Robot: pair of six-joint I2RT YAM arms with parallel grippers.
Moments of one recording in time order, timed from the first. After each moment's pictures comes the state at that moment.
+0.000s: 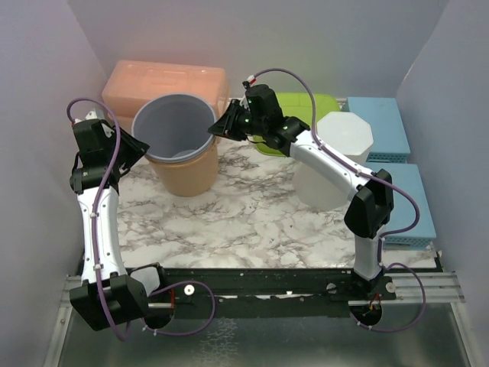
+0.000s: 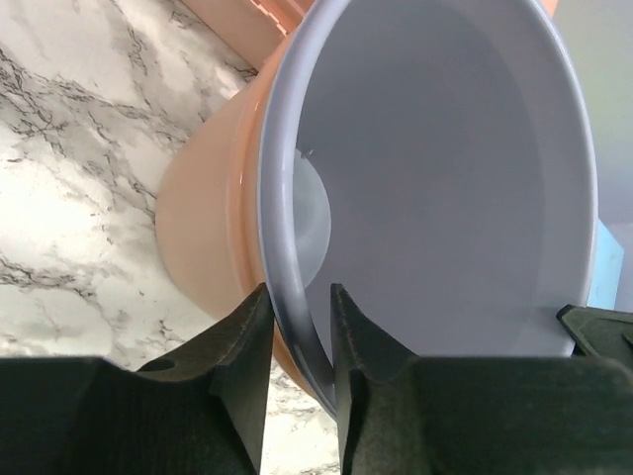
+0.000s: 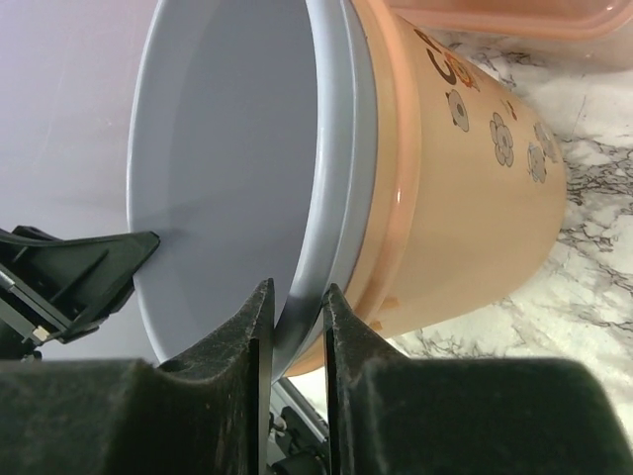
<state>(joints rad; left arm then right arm) 0.27 1.12 1.19 -0.62 0.31 -0.58 0.75 1.95 1.90 -0.33 -0.20 0.86</state>
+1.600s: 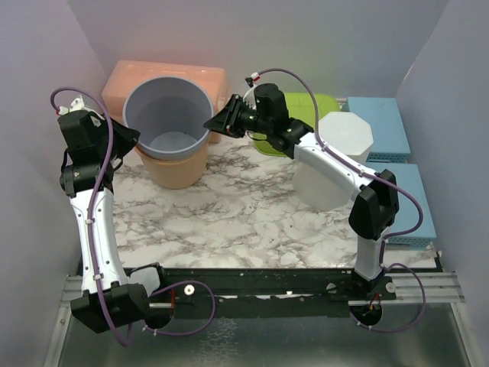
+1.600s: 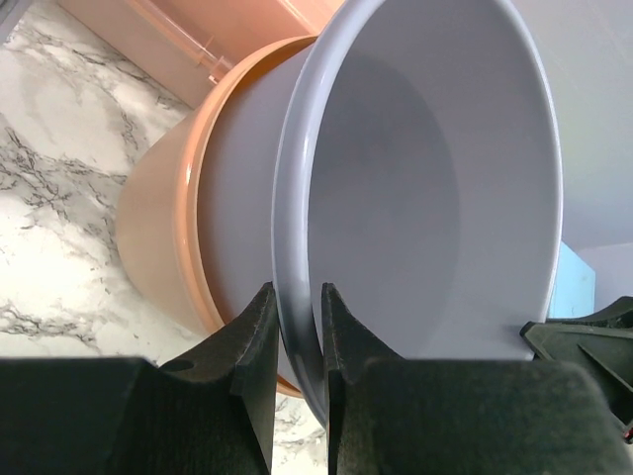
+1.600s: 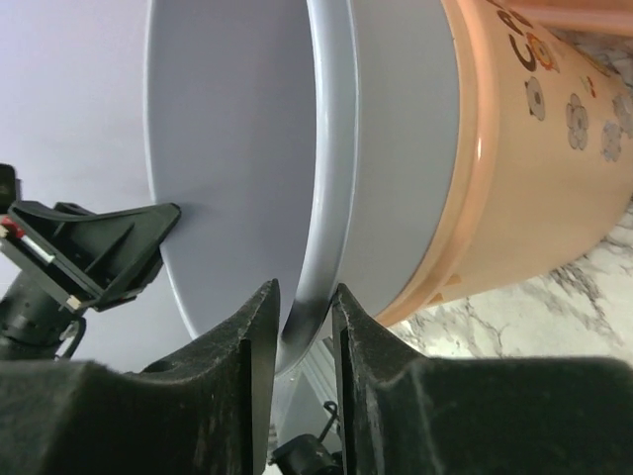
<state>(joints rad) 0.28 1.10 1.32 -0.63 0.30 -0.56 0.72 1.93 1.83 -0.15 -0.34 0.97</state>
